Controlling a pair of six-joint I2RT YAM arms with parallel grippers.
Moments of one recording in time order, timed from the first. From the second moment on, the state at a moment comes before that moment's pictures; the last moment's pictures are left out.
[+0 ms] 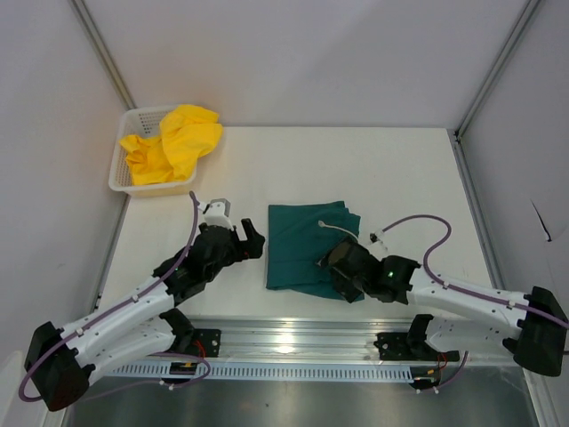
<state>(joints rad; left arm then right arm) -0.75 0.84 0.53 -0.20 -0.34 -0.65 1.04 1.05 0.75 -0.64 0.34 1.67</state>
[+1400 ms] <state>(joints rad) -0.75 0.60 0.35 -0.26 -0.55 -0.59 0.94 1.10 0.45 -0.42 0.53 1.90</state>
